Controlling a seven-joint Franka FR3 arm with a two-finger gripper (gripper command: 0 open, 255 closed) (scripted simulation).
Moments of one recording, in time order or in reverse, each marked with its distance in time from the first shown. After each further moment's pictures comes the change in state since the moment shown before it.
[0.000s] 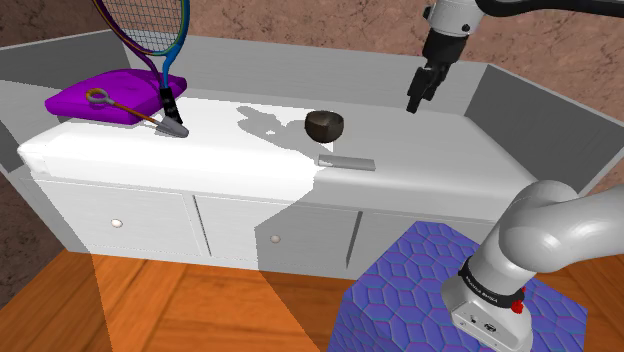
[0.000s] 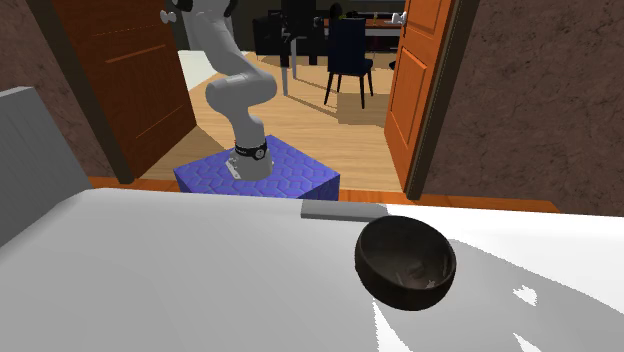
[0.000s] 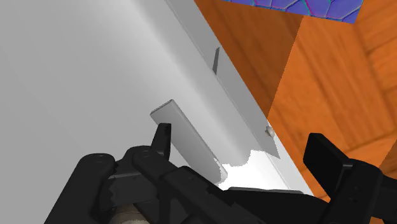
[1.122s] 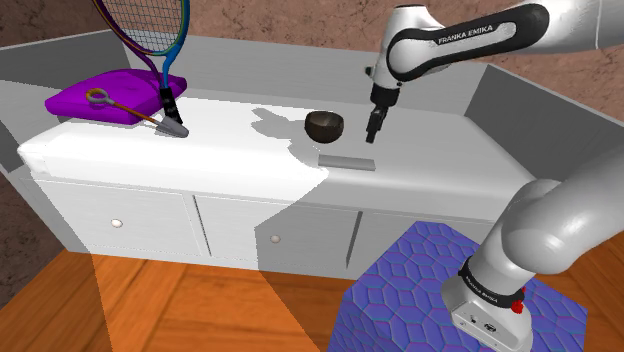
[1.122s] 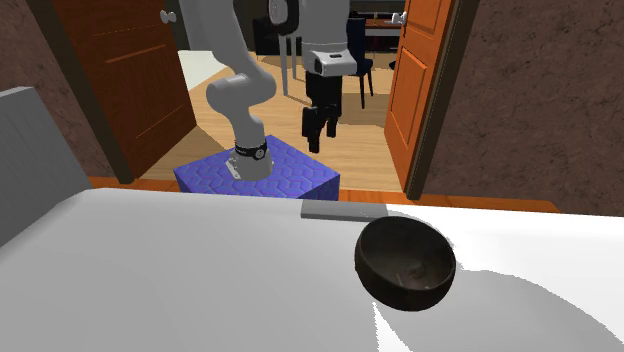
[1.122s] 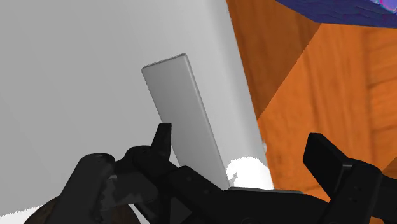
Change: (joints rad) arm 0.062 0.427 -0.170 -0.046 -0.001 0.417 -0.339
